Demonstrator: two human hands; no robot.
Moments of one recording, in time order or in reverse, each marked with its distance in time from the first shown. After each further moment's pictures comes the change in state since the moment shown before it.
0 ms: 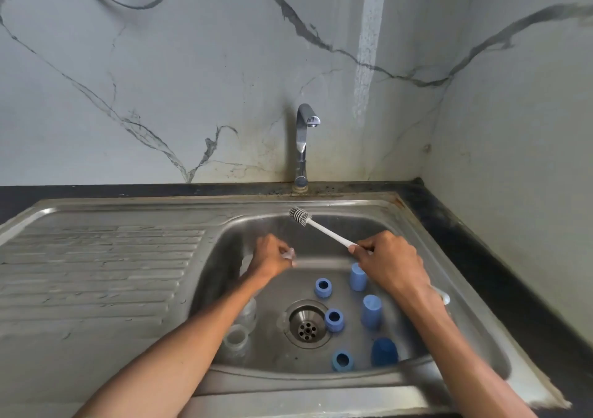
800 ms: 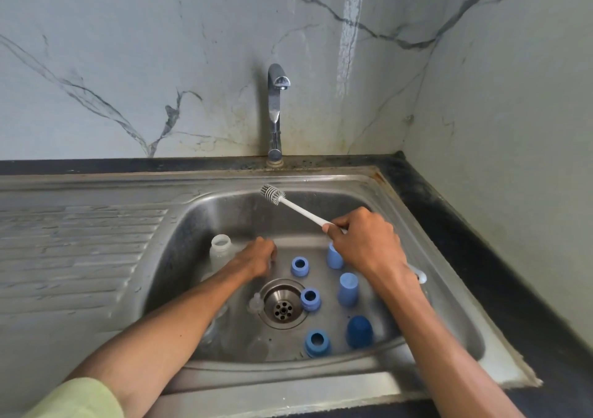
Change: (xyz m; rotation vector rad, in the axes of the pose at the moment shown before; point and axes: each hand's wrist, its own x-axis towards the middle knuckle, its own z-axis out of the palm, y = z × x) left_hand 0.016 -0.028 0.059 0.410 -0.389 0.080; right_hand 0.004 0.004 0.001 0.004 -0.030 -0.009
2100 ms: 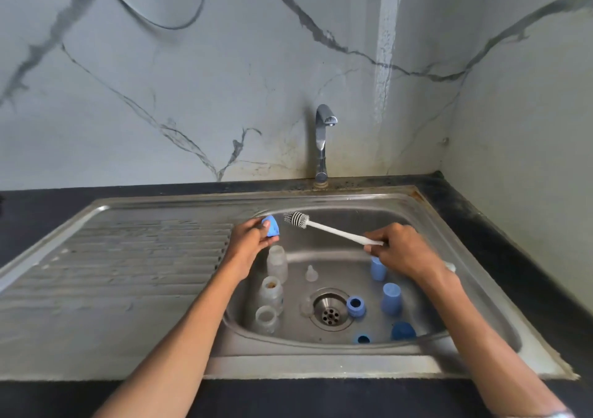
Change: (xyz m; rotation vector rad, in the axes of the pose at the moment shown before) left_hand -0.104 -0.030 -0.104 -1.456 0.534 -0.182; right_hand -0.008 -0.002 -0.010 0.022 -0.146 -0.123
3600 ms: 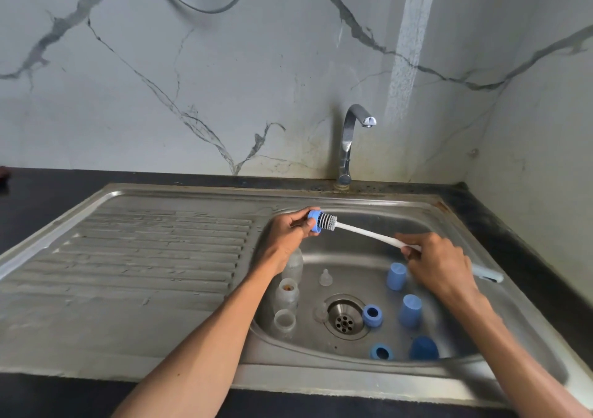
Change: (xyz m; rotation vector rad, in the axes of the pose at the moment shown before) left_hand 0.003 -0.001 0.018 0.141 -0.214 0.193; right_hand -0.009 -0.018 0.010 -0.159 0.207 0.060
